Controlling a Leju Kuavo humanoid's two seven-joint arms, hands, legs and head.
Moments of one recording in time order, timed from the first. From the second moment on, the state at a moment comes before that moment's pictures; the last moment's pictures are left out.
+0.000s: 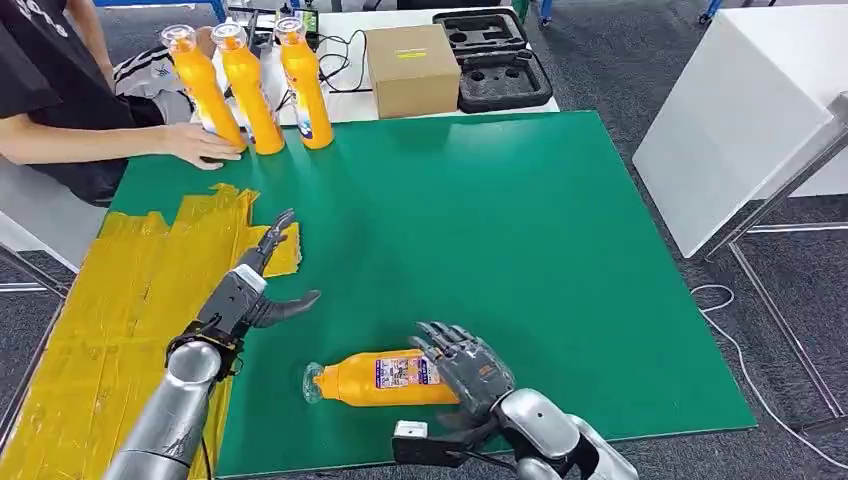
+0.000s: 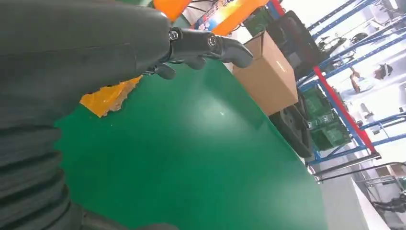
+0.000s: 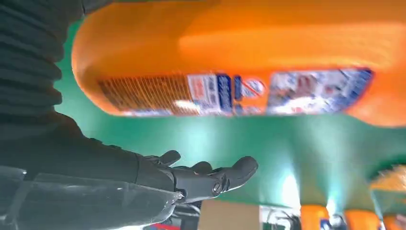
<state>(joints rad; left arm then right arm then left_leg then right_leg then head) -0.26 -0.02 0.10 -1.22 -0.40 -0.20 -0.47 -0.22 -0.17 0.79 -1.49 1.01 0.11 0.00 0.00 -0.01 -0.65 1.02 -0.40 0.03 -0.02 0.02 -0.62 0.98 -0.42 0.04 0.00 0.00</state>
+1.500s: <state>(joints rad) -0.27 -0.05 0.10 -1.16 -0.40 -0.17 -0.46 -0.26 -0.09 0.73 -1.28 1.02 0.11 0.03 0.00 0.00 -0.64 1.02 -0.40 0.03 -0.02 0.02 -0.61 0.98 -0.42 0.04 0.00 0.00</state>
